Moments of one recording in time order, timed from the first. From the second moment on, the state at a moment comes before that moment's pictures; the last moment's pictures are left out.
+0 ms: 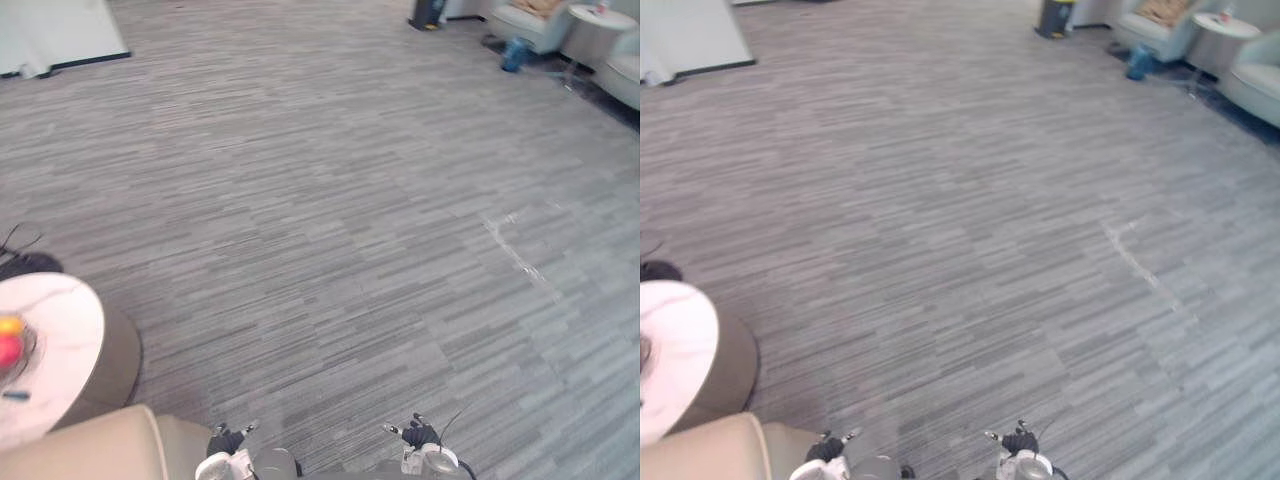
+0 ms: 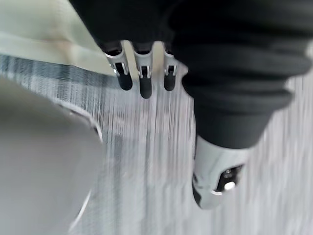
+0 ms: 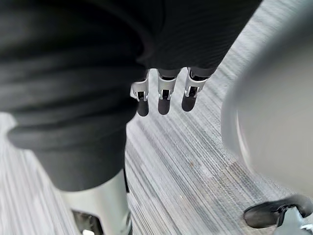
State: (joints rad) left arm 0.05 -0.02 0.30 1.02 -0.06 -0.06 0.08; right arm 0.02 0.04 -0.20 1.00 0.04 -0.02 -0.13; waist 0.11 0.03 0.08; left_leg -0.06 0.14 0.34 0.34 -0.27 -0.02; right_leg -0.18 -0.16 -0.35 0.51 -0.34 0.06
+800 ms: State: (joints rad) left arm 0.05 0.00 0.29 0.94 -0.02 -0.06 0.08; right arm 0.05 0.06 -0.30 0.99 0.08 -0.02 -0.16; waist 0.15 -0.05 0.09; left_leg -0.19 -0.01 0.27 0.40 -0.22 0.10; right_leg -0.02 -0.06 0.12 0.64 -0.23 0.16
